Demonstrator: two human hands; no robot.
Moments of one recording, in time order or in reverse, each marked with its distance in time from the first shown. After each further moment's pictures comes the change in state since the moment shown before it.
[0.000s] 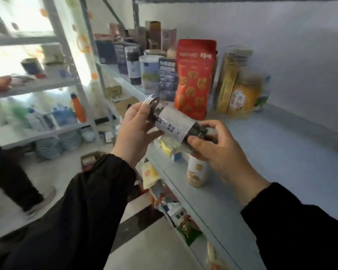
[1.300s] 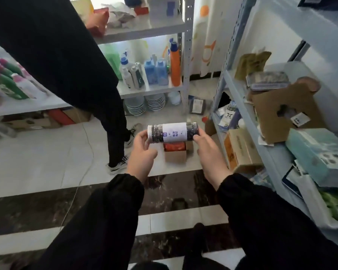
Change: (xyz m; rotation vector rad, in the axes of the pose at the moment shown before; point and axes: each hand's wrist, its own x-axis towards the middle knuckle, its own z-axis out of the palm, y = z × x) left_hand 0.327 -0.062 -0.573 0.401 0.647 -0.374; right_hand 0.469 0.192 0.610 0.098 -0.467 0.422
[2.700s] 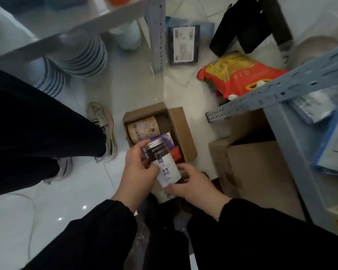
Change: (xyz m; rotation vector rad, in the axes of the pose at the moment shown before) left_hand 0.658 -0.369 0.098 0.281 -0.317 -0.465; right_hand 0.591 0.356 0.062 -0.192 -0.146 0.752
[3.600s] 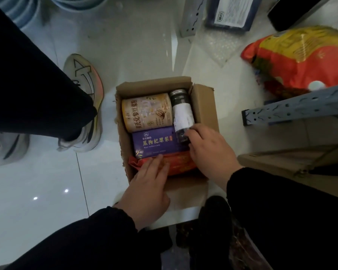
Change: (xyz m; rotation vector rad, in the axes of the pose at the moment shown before) left_hand 0.139 -0.204 0.039 1.084 -0.240 0.256; right_hand 0.260 0.059 -0.015 -1.151 0.400 -0.724
